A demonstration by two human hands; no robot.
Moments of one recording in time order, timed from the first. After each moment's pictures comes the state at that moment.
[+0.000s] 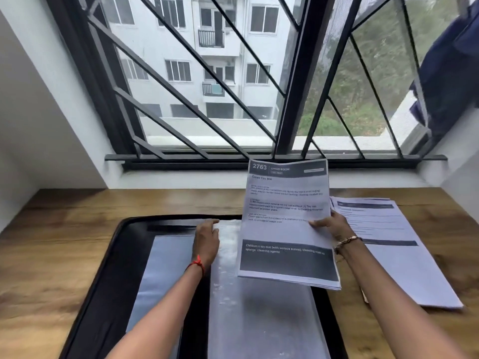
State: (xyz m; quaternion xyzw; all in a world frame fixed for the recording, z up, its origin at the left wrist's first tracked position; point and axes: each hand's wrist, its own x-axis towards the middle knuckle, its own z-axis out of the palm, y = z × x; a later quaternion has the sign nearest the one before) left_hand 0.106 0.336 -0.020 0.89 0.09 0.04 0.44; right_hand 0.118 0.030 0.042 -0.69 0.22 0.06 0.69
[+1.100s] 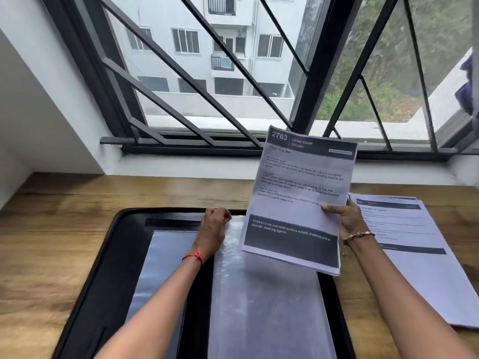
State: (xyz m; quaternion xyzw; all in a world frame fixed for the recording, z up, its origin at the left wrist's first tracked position) left_hand 0.138 0.343 -0.041 0.93 -0.05 0.07 0.36; right_hand 0.157 0.037 0.034 -0.60 0.20 0.02 0.78
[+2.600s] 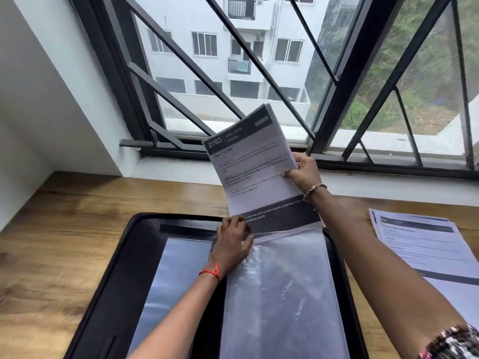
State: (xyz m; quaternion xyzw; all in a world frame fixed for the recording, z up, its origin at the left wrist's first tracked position) left_hand 0.133 0.333 -0.033 0.95 -0.06 0.05 0.31; right_hand 0.267 0.161 0.073 -0.82 -0.02 0.00 0.57
